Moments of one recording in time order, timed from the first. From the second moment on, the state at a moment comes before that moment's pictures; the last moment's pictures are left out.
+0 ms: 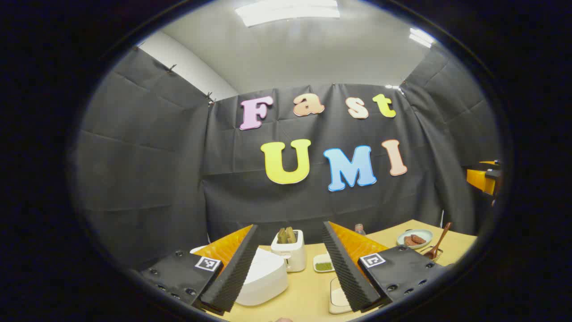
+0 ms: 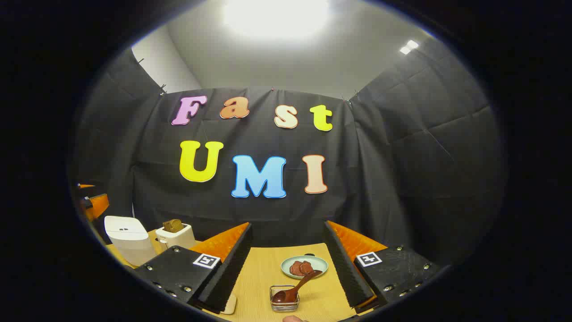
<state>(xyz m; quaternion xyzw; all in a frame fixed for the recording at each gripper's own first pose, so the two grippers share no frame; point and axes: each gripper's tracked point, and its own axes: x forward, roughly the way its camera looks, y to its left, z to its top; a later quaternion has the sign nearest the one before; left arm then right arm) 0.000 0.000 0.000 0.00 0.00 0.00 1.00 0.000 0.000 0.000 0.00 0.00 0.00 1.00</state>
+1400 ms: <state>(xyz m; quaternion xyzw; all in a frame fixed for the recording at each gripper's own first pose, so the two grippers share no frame) -0.003 0.033 0.005 0.00 -0.01 0.05 1.00 0.012 0.008 -0.006 0.00 0.00 0.02 1.00</state>
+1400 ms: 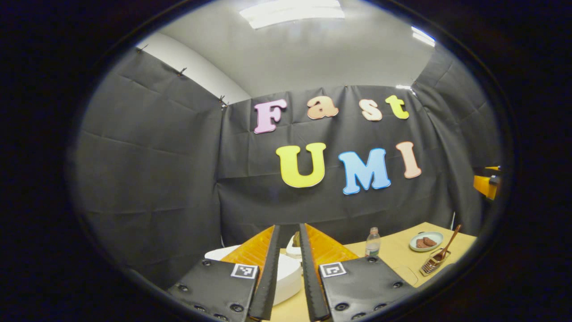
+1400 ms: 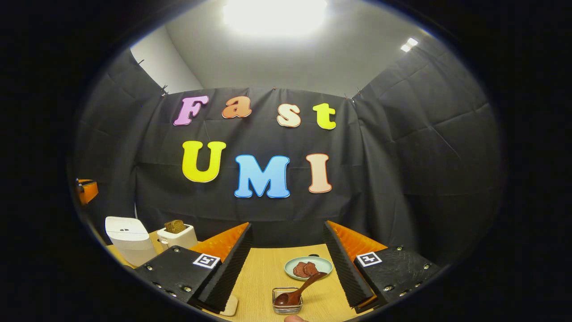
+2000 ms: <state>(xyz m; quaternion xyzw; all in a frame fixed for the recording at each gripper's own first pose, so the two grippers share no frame) 0.011 0.066 -0.010 -0.02 0.01 0.05 1.00 0.013 0.016 -0.007 0.00 0.00 0.01 1.00</state>
